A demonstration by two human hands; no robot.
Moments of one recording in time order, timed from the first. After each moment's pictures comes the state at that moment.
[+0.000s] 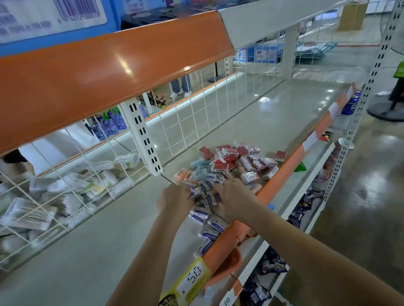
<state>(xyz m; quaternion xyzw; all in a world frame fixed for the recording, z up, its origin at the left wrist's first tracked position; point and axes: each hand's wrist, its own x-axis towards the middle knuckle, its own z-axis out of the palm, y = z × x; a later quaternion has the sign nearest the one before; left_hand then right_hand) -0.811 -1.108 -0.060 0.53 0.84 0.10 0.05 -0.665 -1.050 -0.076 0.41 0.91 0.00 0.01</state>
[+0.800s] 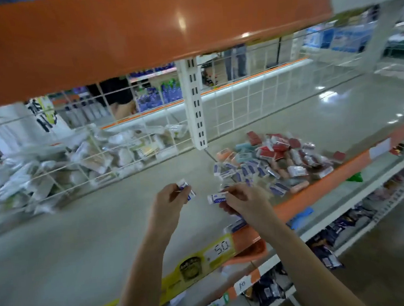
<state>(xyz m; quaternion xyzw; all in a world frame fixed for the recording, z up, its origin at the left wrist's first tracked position) -0.824 -1.233 -0.051 0.29 0.77 0.53 0.22 -0.680 -1.127 -0.064 0.33 0.67 -0.63 -0.22</state>
